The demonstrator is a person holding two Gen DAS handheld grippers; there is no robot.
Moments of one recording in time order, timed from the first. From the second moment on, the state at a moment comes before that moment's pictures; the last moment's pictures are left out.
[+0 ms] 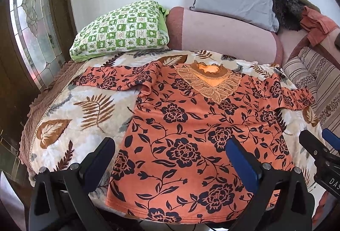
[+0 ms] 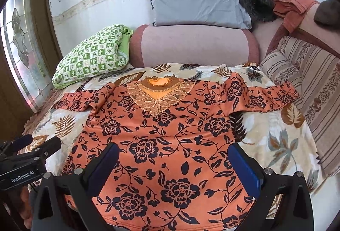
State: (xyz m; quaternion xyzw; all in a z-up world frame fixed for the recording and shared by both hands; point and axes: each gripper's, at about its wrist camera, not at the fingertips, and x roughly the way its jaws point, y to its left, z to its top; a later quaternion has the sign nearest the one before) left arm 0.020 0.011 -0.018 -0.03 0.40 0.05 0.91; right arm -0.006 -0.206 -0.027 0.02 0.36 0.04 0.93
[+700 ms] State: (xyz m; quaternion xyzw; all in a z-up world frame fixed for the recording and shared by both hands) left arm 0.029 0.026 -0.034 -0.05 0.42 0.06 0.90; right arm 0.008 -0.218 -0.035 0.05 0.37 0.03 0.93
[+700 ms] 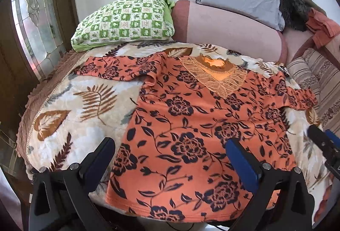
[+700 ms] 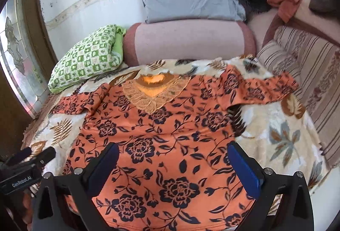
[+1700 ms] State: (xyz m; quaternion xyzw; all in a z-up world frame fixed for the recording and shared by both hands) left arm 0.062 0.022 -0.038 -0.03 0.43 0.06 0.90; right arm 0.041 -0.206 -0.038 0.04 0.38 0.03 0.92
